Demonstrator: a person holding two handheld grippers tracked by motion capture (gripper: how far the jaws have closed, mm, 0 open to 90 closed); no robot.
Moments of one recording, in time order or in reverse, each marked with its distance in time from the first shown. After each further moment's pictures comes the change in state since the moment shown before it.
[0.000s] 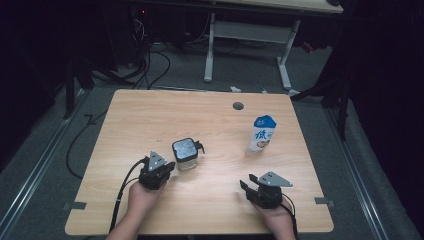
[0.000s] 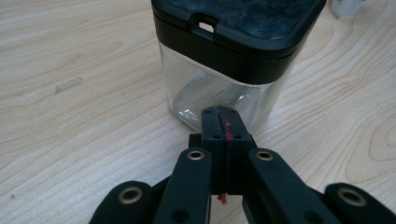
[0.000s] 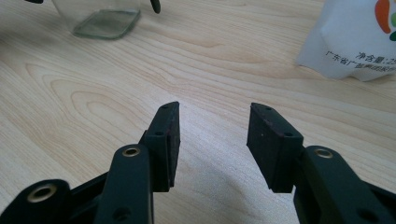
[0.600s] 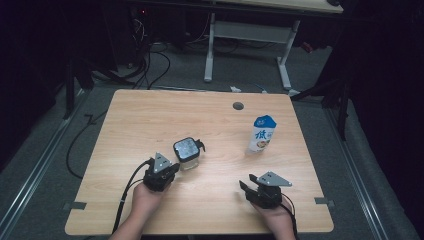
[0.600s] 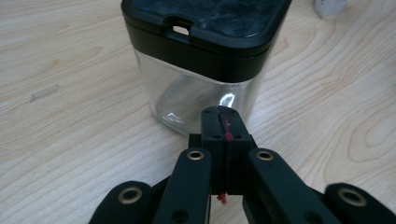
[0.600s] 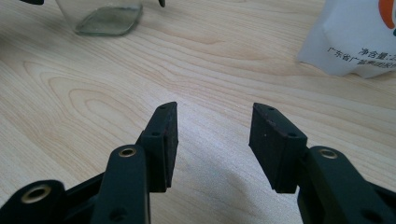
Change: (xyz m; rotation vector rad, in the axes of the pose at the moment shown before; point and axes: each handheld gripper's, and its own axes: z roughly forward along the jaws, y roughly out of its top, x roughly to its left) left arm -0.015 0.002 0.004 -0.004 -0.024 0.020; right arm 0.000 -0.001 0.002 0.008 0.000 0.000
